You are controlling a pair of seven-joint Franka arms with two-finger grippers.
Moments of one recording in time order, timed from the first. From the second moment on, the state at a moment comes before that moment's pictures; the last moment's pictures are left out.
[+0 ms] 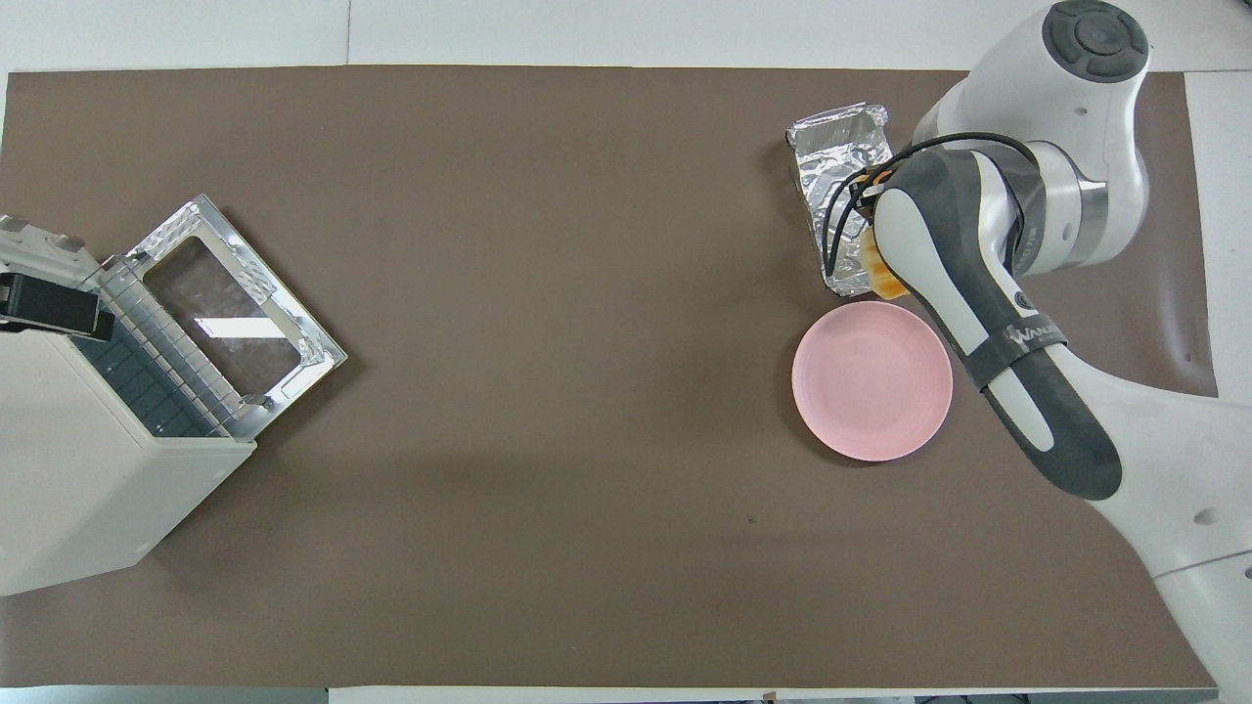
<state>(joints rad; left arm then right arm) -0.03 -0.05 0.00 -1.56 -0.03 1.48 0.10 0.10 0.65 0.04 -1.31 0.02 1.96 -0.03</state>
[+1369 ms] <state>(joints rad) -0.03 -0.05 0.00 -1.56 -0.03 1.48 0.10 0.09 0.74 0.04 -1.26 0.02 2.00 -0.11</state>
